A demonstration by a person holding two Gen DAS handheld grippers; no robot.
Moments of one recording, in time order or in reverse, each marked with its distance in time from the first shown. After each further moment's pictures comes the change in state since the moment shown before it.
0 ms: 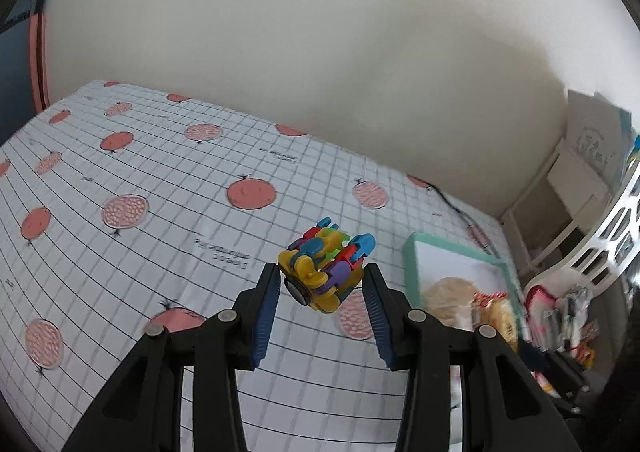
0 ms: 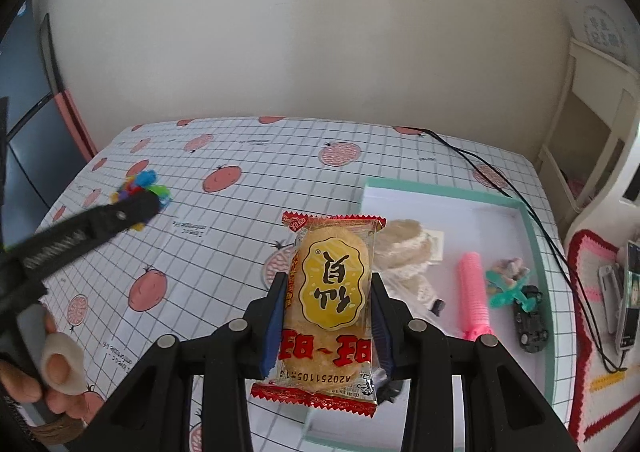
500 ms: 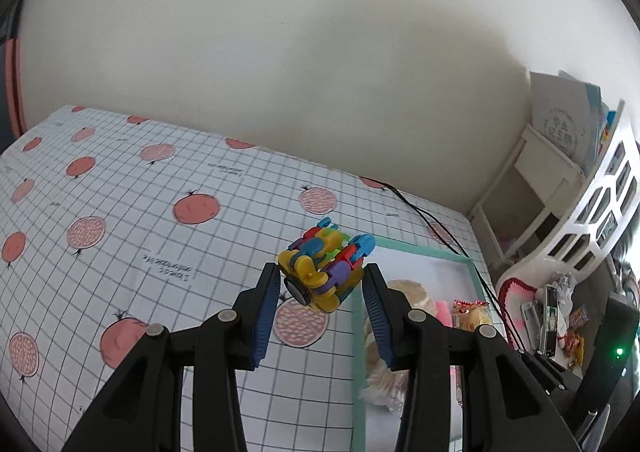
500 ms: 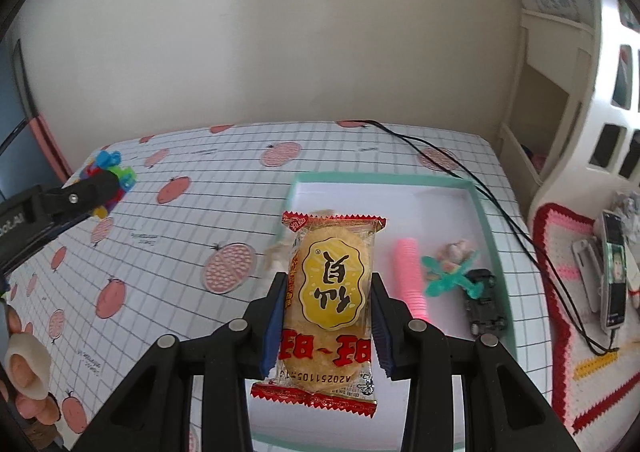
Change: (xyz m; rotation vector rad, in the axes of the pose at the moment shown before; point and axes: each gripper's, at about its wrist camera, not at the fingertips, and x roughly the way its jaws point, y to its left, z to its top) left arm 0.003 -0.065 -0.003 0.097 -0.026 -0.058; right arm 0.000 -0.067 -0.010 0.088 -0.010 -0.075
